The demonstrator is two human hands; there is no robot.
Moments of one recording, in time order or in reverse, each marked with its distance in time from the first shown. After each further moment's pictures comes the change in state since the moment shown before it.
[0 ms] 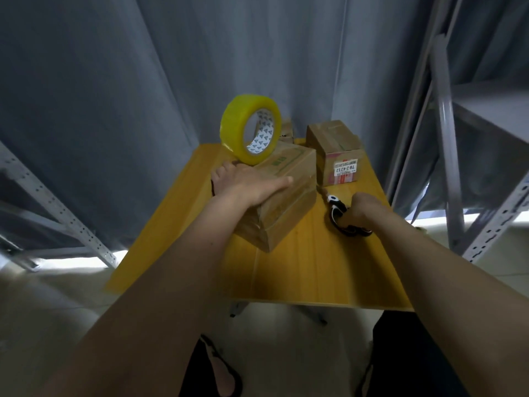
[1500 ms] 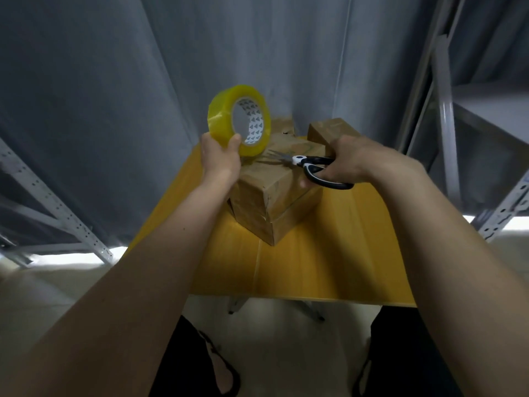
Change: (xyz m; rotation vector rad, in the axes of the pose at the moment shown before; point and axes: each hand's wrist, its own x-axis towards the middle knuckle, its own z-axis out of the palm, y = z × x) left_hand 0.037 -0.033 -0.007 -1.111 0.321 0.036; right_hand -0.071 -0.071 -0.077 -0.137 0.115 -0.358
